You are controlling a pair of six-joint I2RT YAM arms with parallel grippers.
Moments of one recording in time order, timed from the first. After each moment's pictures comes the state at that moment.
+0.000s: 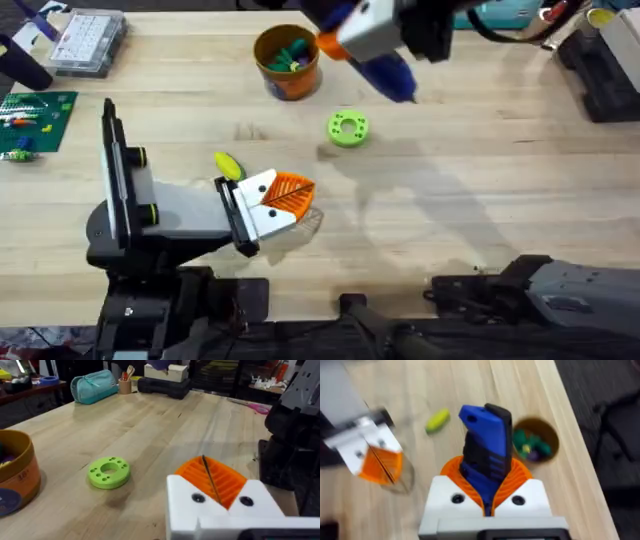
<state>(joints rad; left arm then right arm) 0.01 0.00 0.00 -0.11 1.16 0.03 0.60 1.41 1.65 -0.99 -0.38 -0.67</state>
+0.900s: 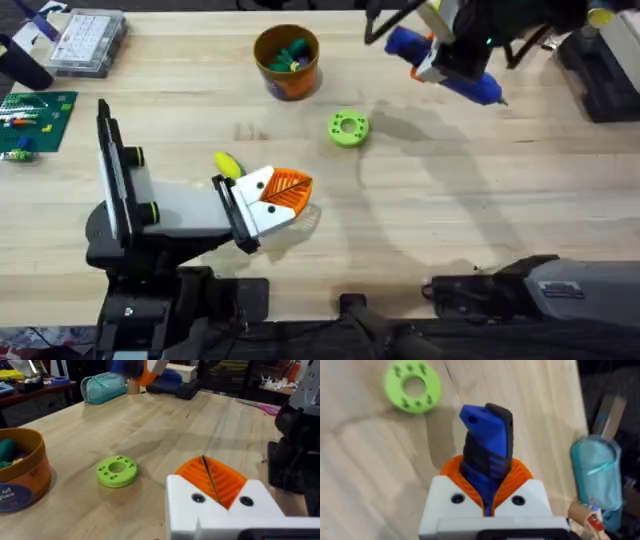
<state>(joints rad) 0.01 0.00 0.00 -0.10 1.12 0.03 0.34 1.49 1.41 -0.95 0.05 -0.89</state>
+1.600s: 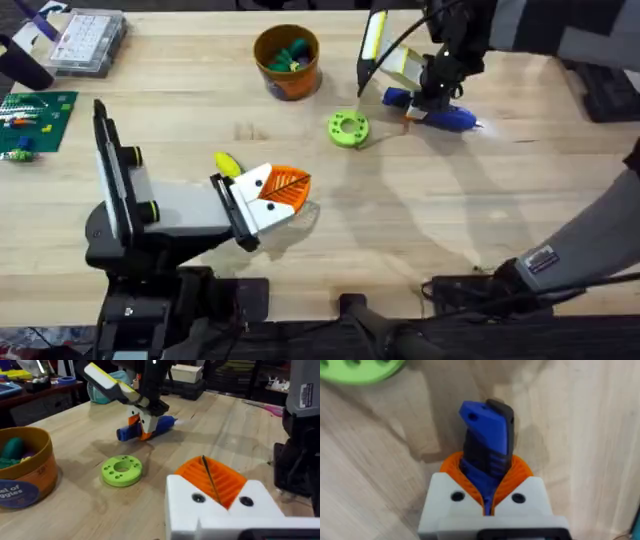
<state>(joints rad) 0.01 0.00 0.00 -0.10 1.09 0.03 0.21 1.89 1.31 -0.74 0.06 -1.08</state>
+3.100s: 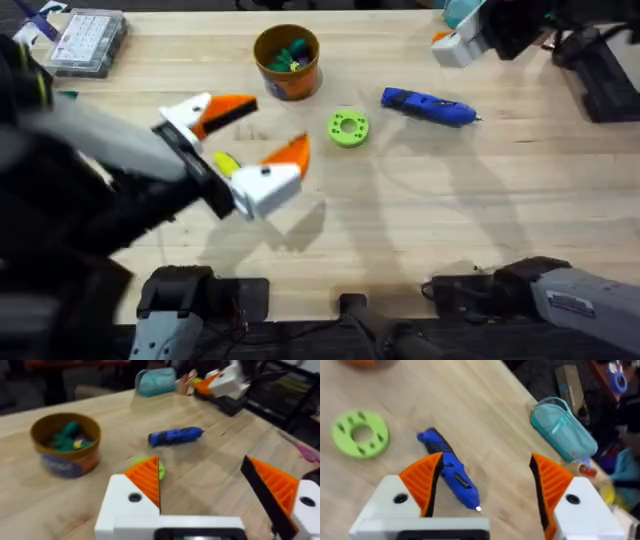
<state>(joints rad) 0.01 0.36 0.52 -0.45 0.81 -0.04 0.24 1.28 1.31 -0.78 0.10 -0.52</state>
